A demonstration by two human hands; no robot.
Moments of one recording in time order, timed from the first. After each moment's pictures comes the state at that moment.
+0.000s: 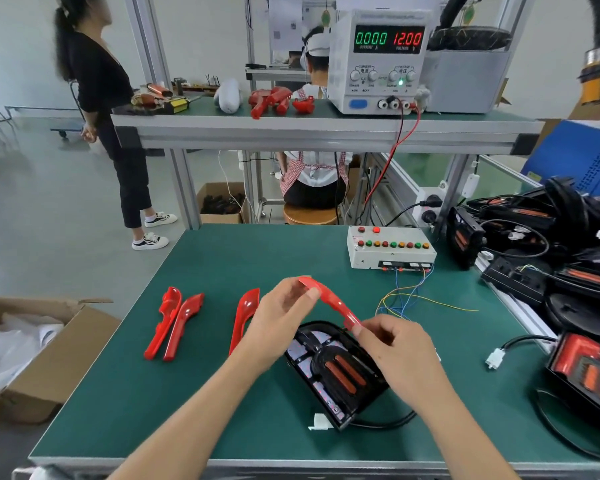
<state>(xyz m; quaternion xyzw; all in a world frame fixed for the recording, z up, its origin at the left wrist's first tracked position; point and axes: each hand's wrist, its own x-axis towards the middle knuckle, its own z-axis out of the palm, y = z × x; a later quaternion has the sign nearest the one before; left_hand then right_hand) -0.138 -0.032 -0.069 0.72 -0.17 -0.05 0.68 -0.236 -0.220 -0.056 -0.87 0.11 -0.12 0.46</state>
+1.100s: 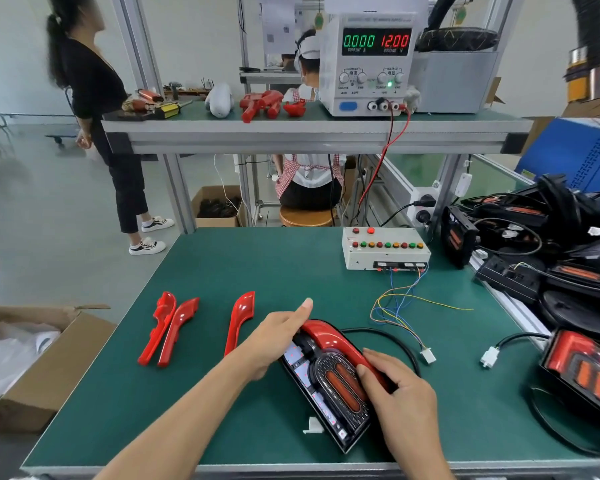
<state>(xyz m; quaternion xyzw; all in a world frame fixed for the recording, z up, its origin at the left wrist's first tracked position) -0.122 -0.034 -0.093 0.77 -0.10 -0.25 0.58 -0.271 -0.210 -0.123 -0.78 0.16 -0.22 0.56</state>
